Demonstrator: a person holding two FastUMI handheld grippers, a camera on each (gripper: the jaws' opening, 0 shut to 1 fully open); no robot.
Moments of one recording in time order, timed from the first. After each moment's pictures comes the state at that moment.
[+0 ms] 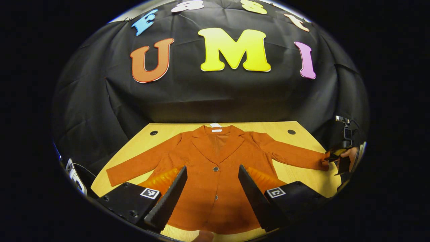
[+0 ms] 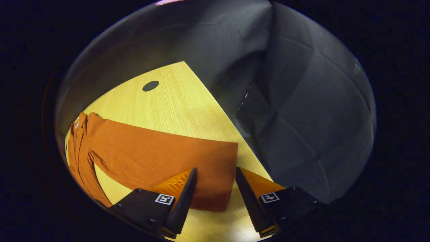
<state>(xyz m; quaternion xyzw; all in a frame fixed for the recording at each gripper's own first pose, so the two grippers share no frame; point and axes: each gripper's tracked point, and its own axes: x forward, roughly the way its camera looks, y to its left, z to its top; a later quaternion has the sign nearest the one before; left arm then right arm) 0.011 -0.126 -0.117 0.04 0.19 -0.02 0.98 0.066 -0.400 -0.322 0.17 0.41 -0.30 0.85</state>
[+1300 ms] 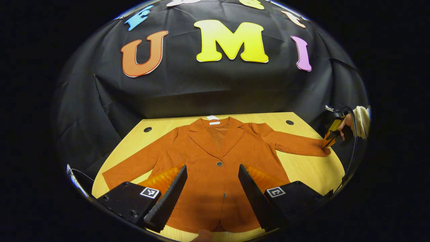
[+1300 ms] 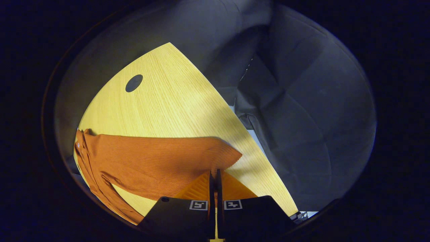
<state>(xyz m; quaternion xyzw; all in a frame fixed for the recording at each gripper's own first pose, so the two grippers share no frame) 0.023 -0.105 -0.136 0.06 0.22 -0.06 0.97 0.091 -0.400 -0.312 0.26 0.50 -0.27 0.78</state>
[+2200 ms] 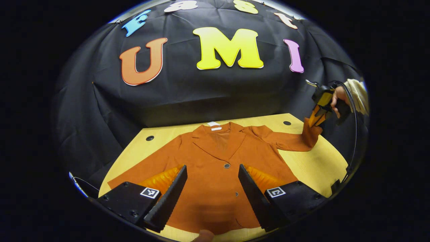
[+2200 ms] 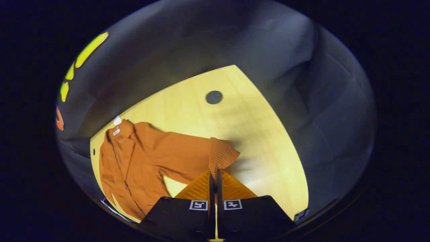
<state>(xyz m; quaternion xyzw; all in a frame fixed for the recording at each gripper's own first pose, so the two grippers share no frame) 0.014 -0.070 -0.123 0.08 0.18 -0.09 0.98 0.159 -0.253 -0.188 0.20 0.44 -0.15 0.86</state>
